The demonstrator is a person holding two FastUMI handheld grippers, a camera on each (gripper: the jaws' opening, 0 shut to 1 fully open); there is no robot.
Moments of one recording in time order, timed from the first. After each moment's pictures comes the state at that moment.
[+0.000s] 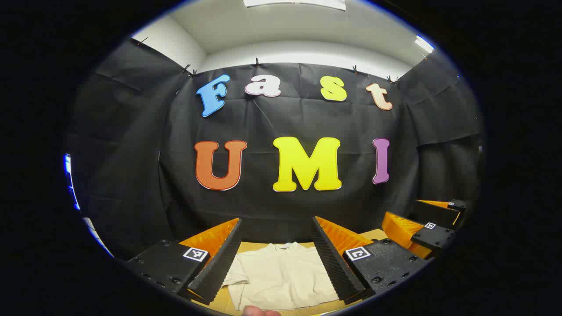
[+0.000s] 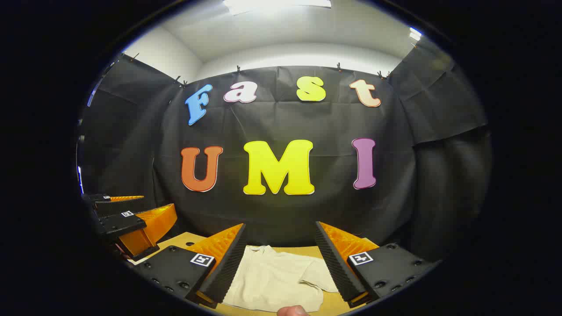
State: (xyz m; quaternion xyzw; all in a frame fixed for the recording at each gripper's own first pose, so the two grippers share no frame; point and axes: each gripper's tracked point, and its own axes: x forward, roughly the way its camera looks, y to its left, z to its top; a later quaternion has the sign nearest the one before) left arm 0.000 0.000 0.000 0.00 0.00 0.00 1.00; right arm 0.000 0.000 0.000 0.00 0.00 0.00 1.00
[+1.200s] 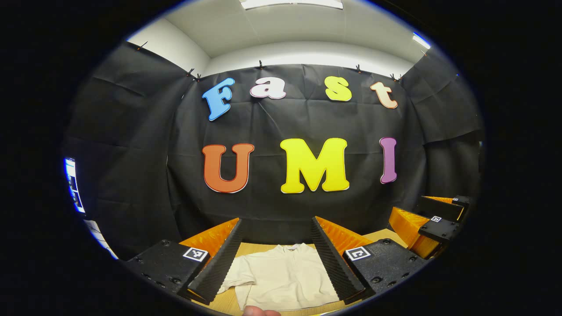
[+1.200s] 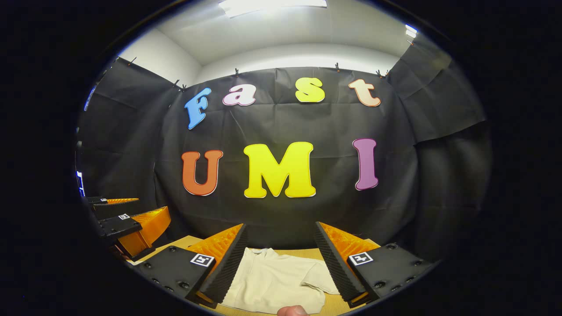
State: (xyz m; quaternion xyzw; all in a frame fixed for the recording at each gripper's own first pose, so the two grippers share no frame) left arm -0.003 0.002 0.004 0.01 0.00 0.02 1.00; right arm 0.009 -0.010 -0.001 0.02 0.00 0.01 1.00
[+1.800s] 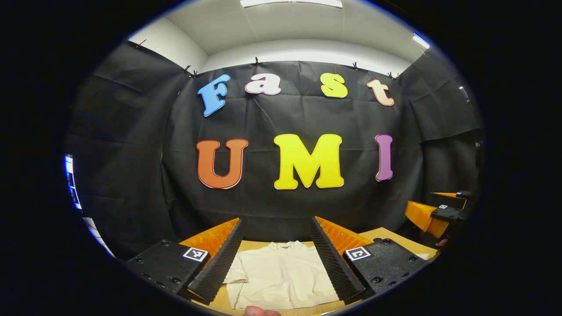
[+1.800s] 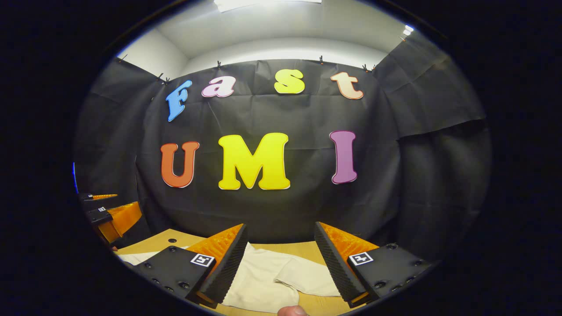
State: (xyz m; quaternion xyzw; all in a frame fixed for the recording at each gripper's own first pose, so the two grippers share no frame) left arm 0.005 -0.021 -0.015 0.01 0.02 0.01 1.00; right arm 0.016 -0.104 -0.019 0.00 0.03 -0.05 1.00
